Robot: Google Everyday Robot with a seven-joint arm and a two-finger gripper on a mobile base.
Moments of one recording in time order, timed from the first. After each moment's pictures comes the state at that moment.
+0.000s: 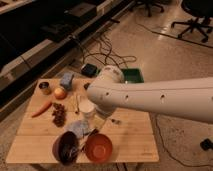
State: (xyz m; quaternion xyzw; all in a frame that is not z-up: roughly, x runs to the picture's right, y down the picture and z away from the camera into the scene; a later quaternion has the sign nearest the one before) arm 0.000 0.113 0.649 -0.24 0.07 0.28 0.93
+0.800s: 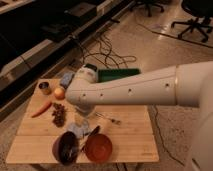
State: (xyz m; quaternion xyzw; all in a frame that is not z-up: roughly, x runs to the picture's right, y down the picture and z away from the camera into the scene) arm -0.116 0.101 0.697 -0.22 0.02 0.27 0.94
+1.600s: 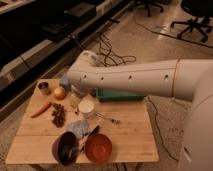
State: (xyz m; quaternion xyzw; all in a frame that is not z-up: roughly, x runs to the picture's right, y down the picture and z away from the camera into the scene) arm -0.120 0.022 0.702 -0.20 -0.05 0.29 0.93
